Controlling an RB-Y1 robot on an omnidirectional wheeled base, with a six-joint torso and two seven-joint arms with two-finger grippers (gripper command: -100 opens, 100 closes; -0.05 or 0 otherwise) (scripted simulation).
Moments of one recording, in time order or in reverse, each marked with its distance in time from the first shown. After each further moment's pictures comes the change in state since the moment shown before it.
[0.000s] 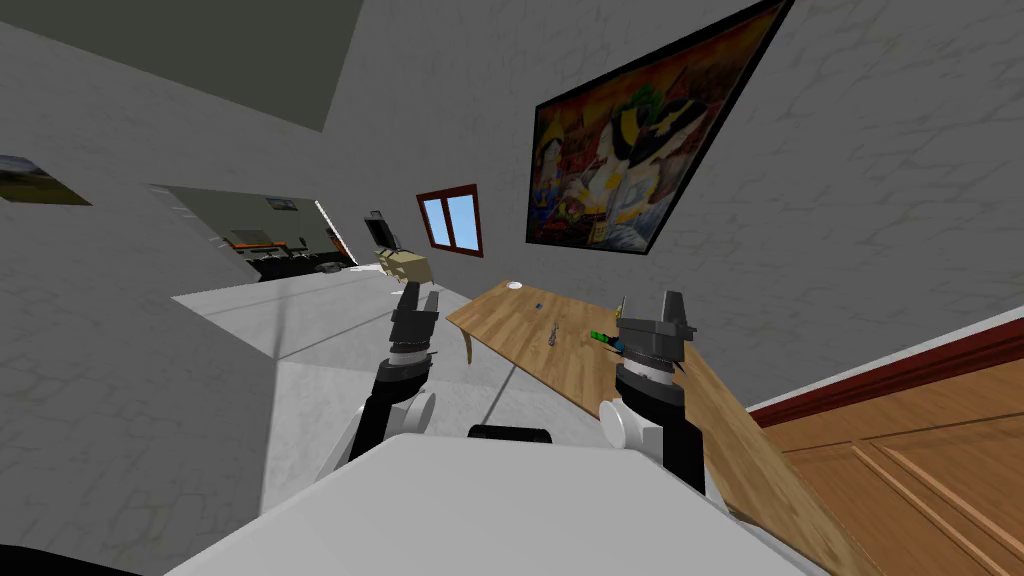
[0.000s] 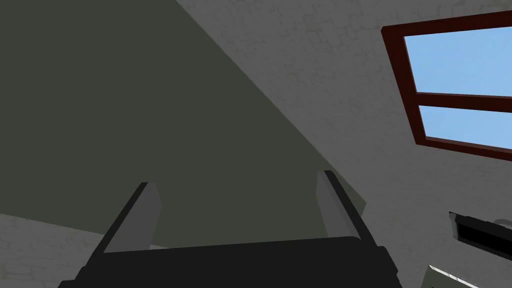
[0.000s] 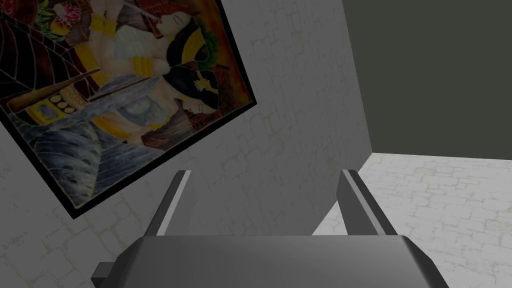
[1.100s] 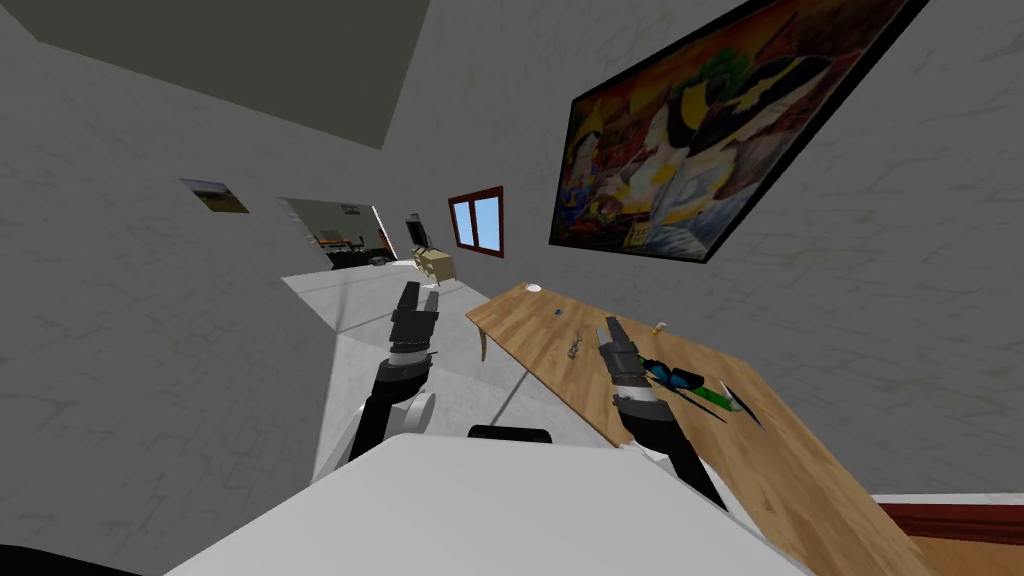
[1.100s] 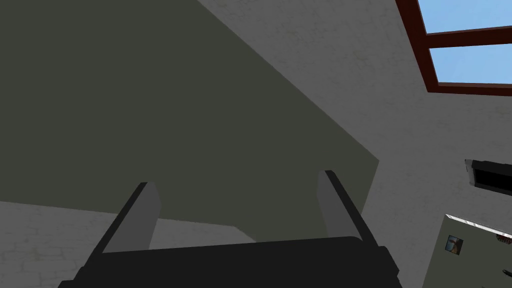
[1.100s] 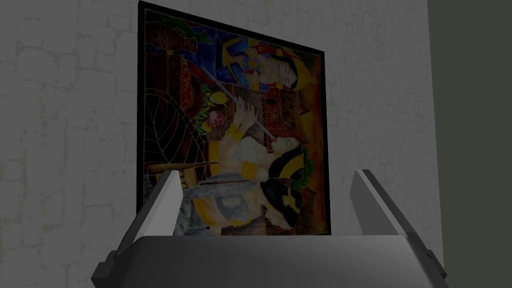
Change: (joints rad) left arm 0.000 0.000 0.000 0.000 0.000 0.000 0.000; right arm 0.178 -0.239 0.054 0.057 0.085 0.170 0.129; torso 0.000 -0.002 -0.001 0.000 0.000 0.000
